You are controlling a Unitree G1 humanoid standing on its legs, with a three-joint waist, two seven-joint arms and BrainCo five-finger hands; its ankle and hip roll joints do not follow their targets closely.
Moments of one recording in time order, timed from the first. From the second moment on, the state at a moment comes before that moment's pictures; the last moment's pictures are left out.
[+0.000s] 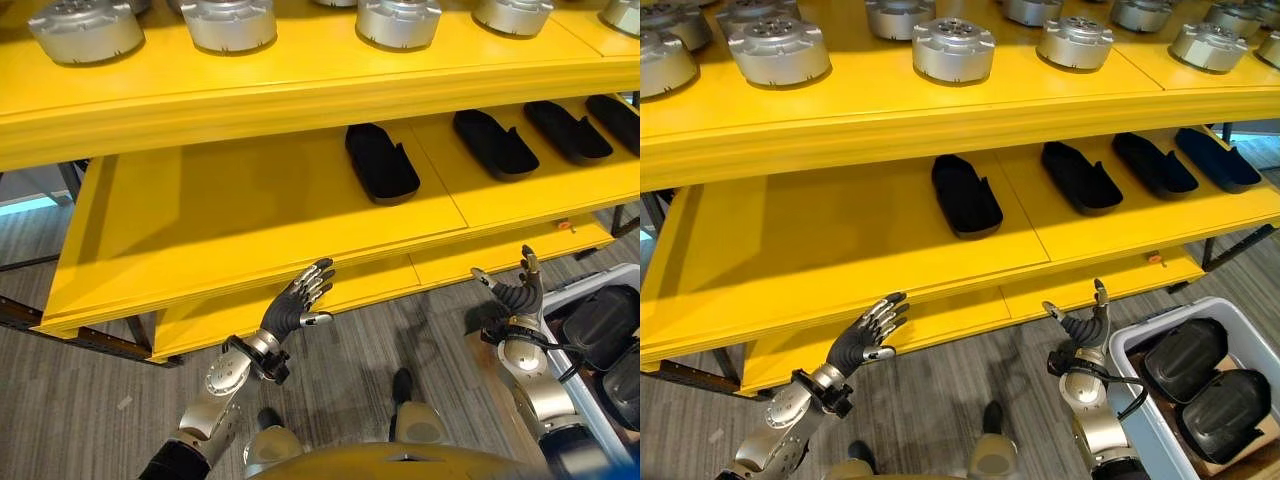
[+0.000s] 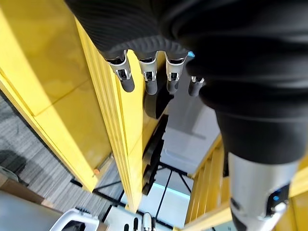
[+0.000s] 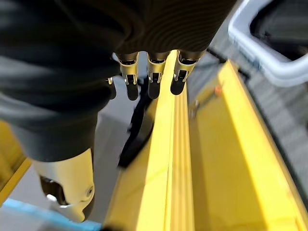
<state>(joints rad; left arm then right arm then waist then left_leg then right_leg) 0.11 0.48 -0.40 0.07 -0.60 -0.27 -0.27 0.02 -0.35 0.12 0.26 0.17 -0.06 -0.68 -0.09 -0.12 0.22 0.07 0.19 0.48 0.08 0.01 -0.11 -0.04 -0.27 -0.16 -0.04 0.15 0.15</state>
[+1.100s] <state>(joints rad) -0.01 0.38 -0.44 0.21 -0.50 -0.39 -0.14 -0.03 -0.47 -0.02 0.39 0.18 0.02 -0.86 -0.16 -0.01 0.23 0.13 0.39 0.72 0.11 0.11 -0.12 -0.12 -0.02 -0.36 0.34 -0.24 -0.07</state>
